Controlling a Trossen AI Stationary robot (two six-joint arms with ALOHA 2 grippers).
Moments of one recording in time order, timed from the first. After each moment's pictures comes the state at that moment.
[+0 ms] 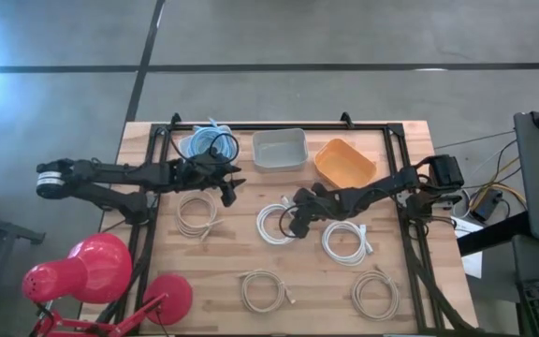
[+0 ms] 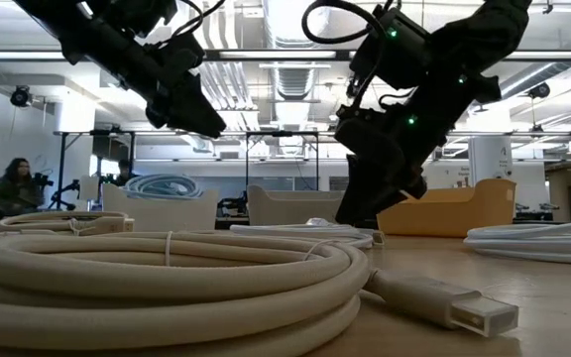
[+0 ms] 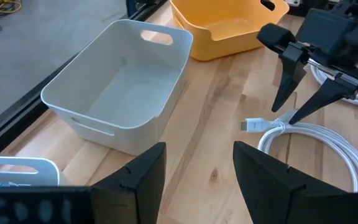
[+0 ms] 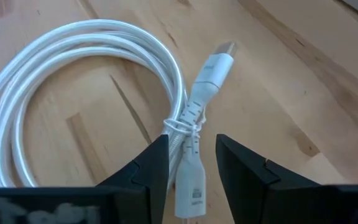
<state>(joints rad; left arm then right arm) 0.17 1.11 0.63 -0.02 -0.21 -0.14 0.08 1.74 0.81 0.00 0.29 0.60</state>
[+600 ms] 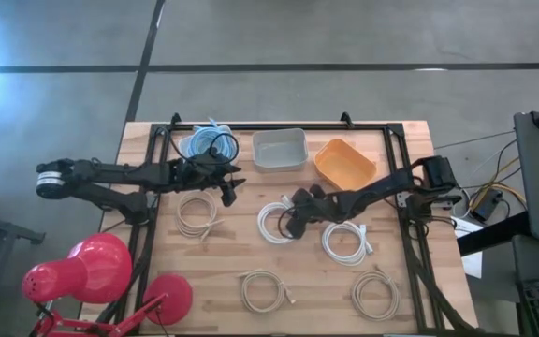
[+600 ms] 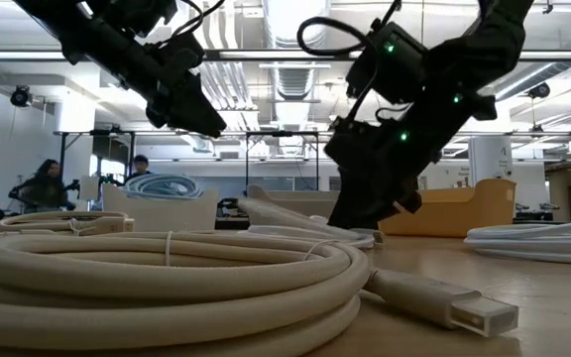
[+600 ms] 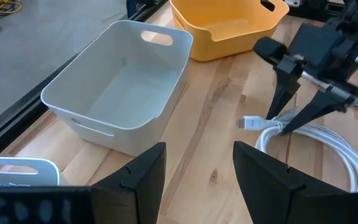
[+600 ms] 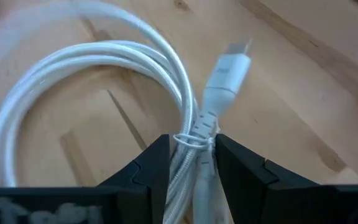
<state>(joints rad) 0.17 1.11 0.63 -0.01 -0.21 -0.14 0.08 1.82 0.80 0.13 0.32 0.63</state>
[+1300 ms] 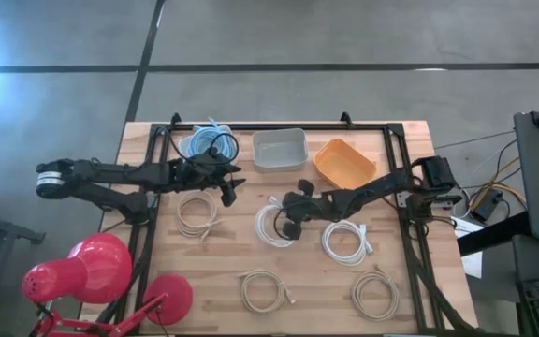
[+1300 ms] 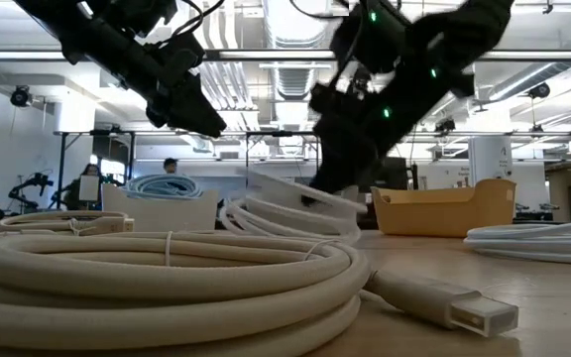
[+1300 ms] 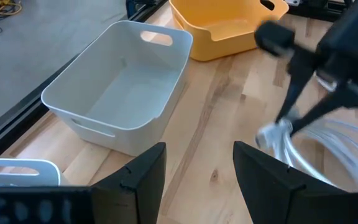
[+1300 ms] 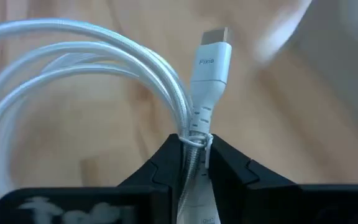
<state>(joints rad) 0.17 1.11 0.63 -0.02 -0.21 -0.13 0.07 1.80 0.90 0.11 0.35 0.27</state>
